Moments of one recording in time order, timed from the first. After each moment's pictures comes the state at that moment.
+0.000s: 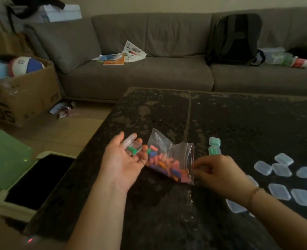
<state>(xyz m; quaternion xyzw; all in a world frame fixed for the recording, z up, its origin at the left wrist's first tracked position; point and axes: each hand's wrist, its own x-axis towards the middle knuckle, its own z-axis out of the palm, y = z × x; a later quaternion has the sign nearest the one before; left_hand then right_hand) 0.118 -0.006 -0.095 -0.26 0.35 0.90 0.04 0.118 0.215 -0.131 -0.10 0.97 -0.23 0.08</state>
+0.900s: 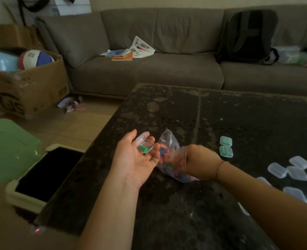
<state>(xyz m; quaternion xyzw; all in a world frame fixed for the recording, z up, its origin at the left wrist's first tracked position) 0.114 -0.011 -0.100 -0.28 0.33 0.90 0.07 0.048 0.160 -0.158 -0.13 0.96 -0.16 0.18</state>
